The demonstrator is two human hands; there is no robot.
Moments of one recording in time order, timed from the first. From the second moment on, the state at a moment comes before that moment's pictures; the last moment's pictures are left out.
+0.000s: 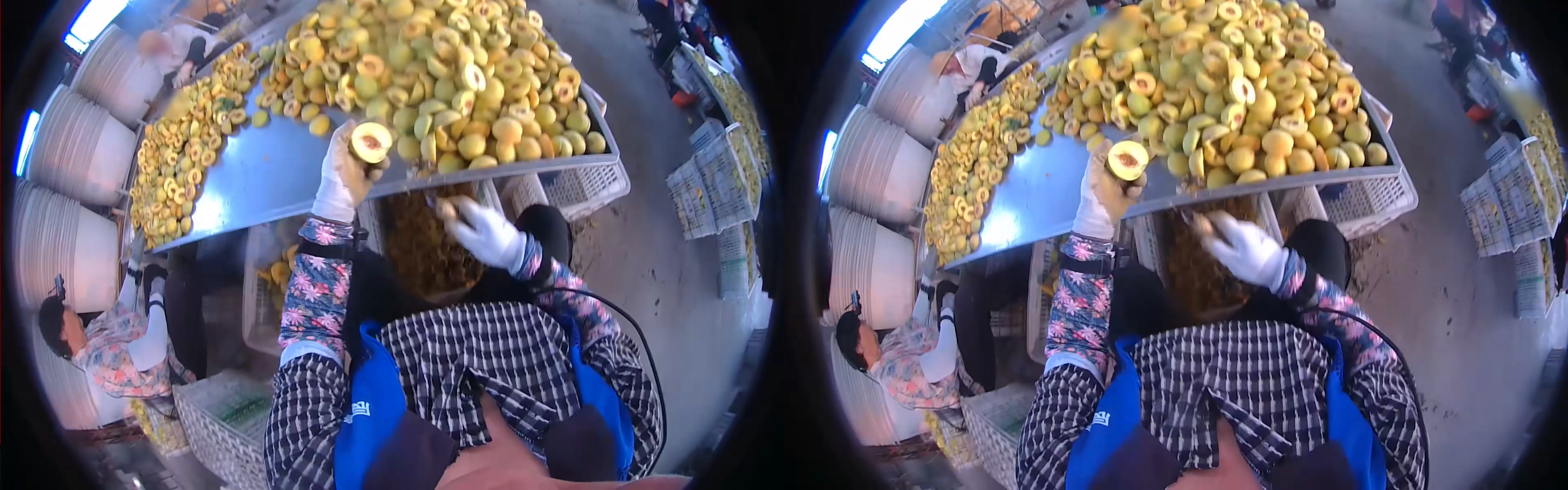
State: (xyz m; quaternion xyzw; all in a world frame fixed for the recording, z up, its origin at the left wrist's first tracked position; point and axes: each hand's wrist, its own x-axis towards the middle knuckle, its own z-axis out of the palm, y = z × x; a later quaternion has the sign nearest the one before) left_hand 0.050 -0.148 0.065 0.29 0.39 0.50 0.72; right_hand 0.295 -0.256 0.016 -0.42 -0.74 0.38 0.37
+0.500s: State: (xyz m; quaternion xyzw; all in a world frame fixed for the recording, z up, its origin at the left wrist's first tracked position) left_hand 0.111 -0.195 0.044 0.47 0.38 0.51 0.61; right_hand 0.284 -0.242 0.058 -0.44 -0.80 0.13 0.38
